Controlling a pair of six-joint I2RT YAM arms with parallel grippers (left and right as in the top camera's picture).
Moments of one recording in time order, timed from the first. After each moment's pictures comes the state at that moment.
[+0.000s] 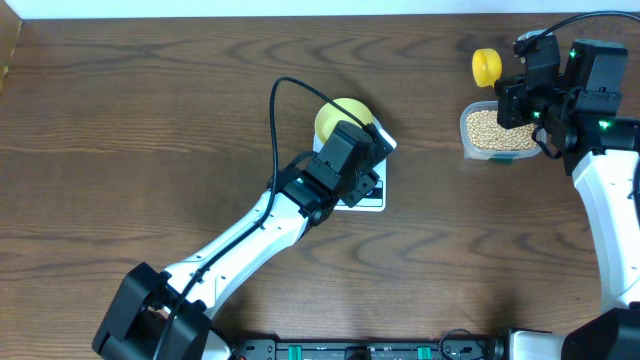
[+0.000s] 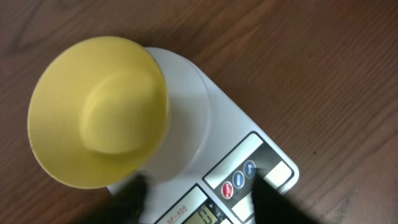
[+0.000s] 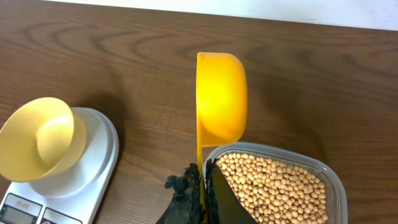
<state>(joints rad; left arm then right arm) -0.68 1.58 1.05 -0.33 -0.03 0.19 -0.08 1.50 1.29 -0.54 -0.33 -0.16</state>
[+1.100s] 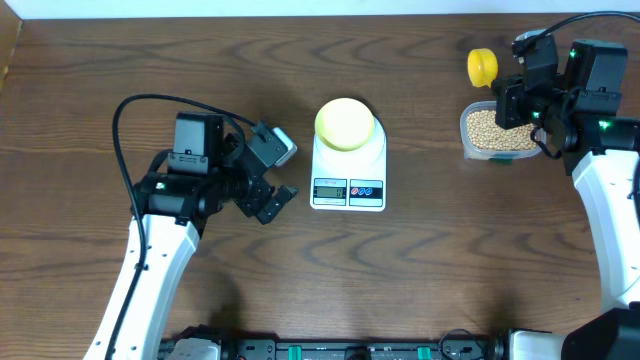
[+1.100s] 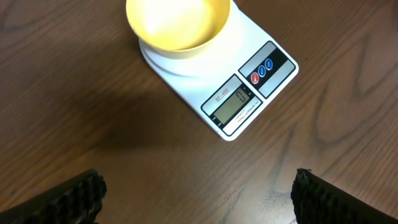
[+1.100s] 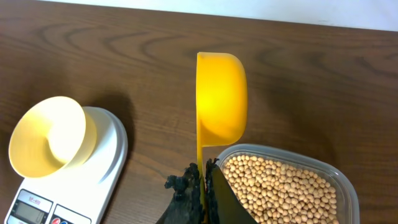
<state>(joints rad) -0.15 1.24 1.04 -0.82 0.44 0.60 -0.08 1.50 1.29 -0.54 -0.37 -0.16</state>
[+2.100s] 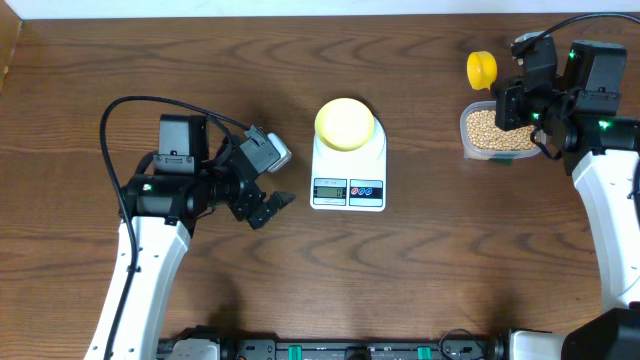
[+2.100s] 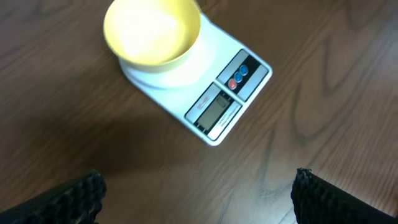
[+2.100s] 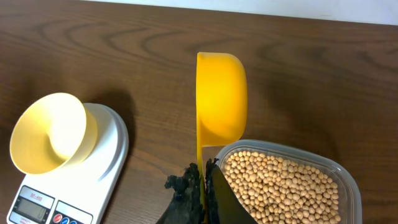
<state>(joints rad) -0.08 1.23 1.04 -0.86 0.59 0.74 -0.08 1.50 1.29 -0.56 -0.37 -0.16</state>
